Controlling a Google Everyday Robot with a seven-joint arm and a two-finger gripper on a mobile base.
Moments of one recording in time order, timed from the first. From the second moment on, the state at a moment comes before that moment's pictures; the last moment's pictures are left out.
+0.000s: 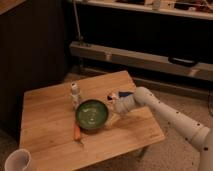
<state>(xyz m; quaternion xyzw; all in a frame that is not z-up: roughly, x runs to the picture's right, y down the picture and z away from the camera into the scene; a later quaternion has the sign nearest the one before) -0.006 0.137 0.863 -0.29 -0.40 0.13 0.86</state>
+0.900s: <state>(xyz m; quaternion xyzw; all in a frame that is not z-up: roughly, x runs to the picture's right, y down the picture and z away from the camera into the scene) -0.107 0.145 0.858 -0.32 -0.43 0.05 0.84</state>
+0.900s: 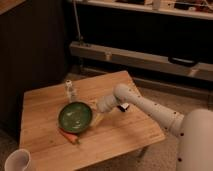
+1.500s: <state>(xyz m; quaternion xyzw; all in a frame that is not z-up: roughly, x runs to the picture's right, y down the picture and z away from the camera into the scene) -0.166 0.148 0.844 -0.33 -0.47 0.04 0.82</state>
